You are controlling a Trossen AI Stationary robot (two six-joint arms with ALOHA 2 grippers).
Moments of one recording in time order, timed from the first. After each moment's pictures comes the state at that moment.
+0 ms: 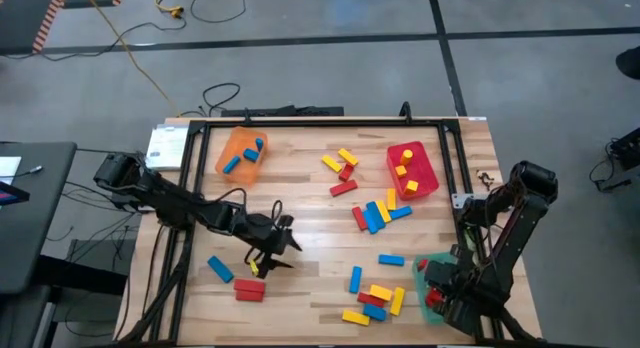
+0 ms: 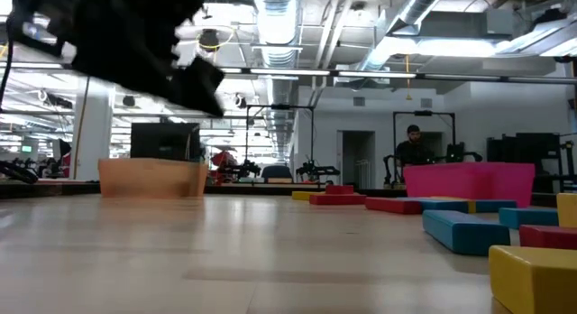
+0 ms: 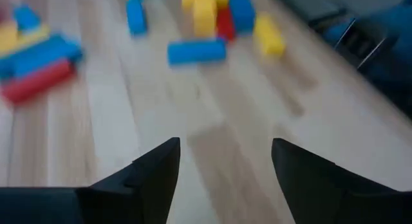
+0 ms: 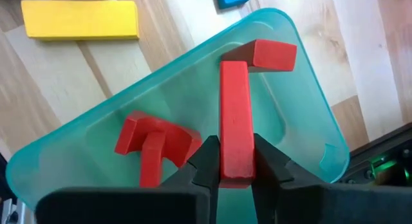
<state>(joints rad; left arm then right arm) -0.30 1.44 0.67 0.26 0.08 0.09 1.06 1.56 1.12 -1.23 0.18 1.47</state>
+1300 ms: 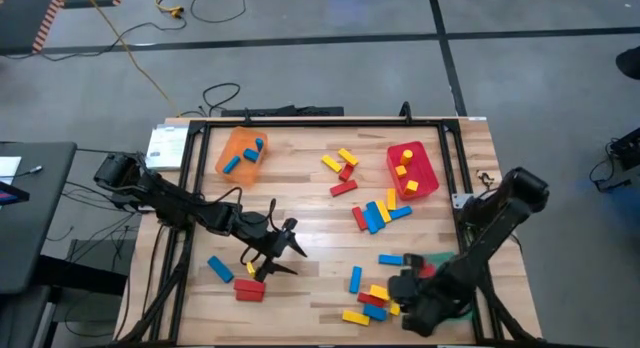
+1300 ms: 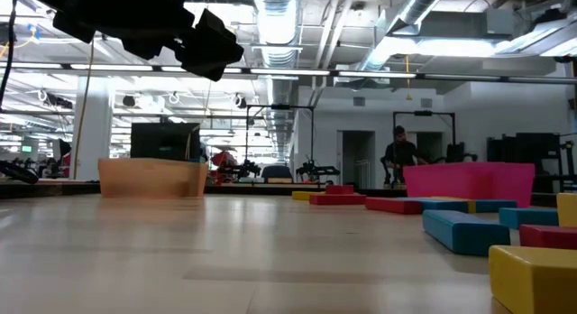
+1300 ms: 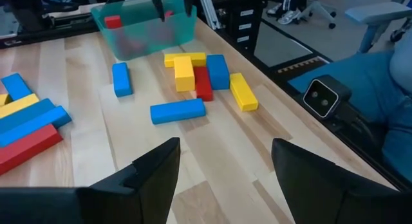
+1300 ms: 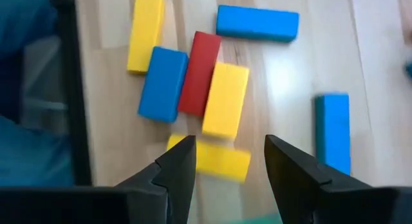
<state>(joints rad) -0.31 1.44 0.67 0.42 0.14 0.09 0.86 1.66 1.22 -0.85 0.30 0.93</state>
